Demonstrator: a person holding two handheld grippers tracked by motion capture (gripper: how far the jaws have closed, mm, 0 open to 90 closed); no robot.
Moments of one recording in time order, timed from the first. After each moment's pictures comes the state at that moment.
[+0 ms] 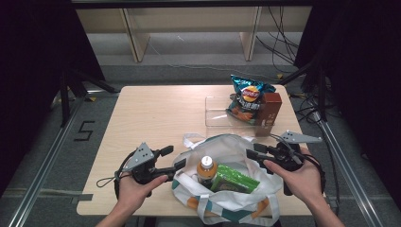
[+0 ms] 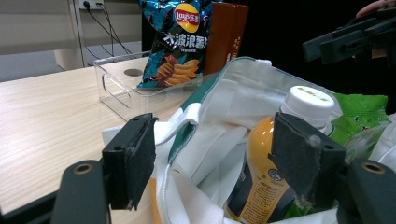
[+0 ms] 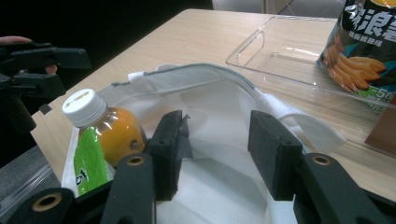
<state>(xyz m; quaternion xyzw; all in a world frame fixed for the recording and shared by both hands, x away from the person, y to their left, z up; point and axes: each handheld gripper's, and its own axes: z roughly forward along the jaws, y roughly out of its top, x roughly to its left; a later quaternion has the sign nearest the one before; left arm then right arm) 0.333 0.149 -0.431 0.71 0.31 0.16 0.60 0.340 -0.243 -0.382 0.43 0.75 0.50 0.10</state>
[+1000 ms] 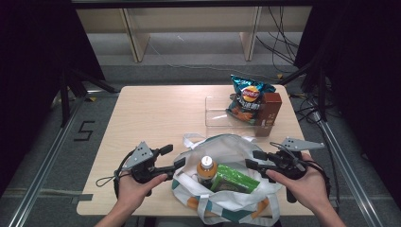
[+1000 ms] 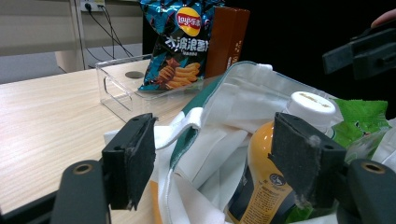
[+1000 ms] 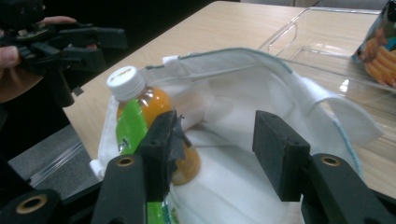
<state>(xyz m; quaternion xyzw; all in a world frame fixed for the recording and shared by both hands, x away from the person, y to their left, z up) 0.335 0.150 -0.429 0.71 0.32 0.16 0.61 0.325 -0.251 -0.384 0.36 0.78 0.50 0.08</state>
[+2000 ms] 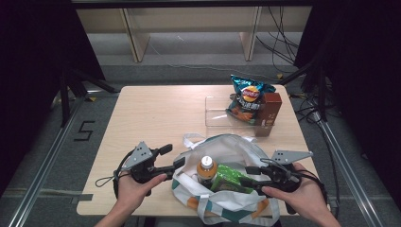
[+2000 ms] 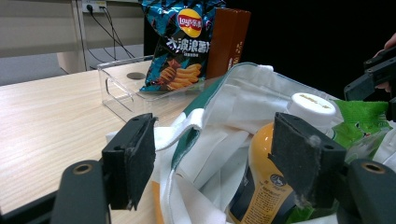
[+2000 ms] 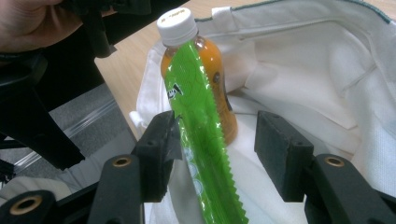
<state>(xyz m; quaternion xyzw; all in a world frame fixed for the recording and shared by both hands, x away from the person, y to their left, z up) 0.335 0.151 -0.428 0.71 0.31 0.16 0.61 0.304 -0.235 -0.397 0.32 0.82 0.48 0.01</state>
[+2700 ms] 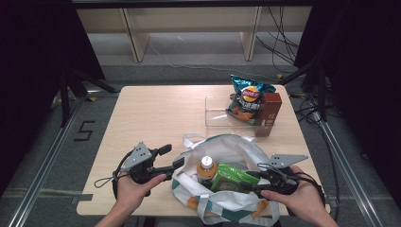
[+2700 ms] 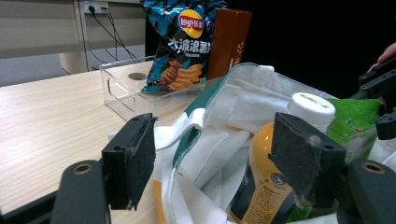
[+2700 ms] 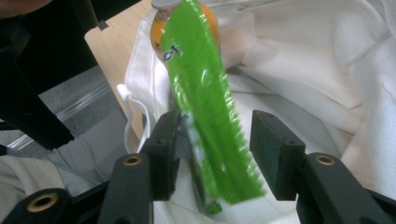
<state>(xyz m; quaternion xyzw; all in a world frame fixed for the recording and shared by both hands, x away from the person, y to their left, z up) 0.333 0.153 -0.428 0.71 0.32 0.17 0.61 0.306 -0.237 -0.412 0.31 0.84 0.44 0.02</state>
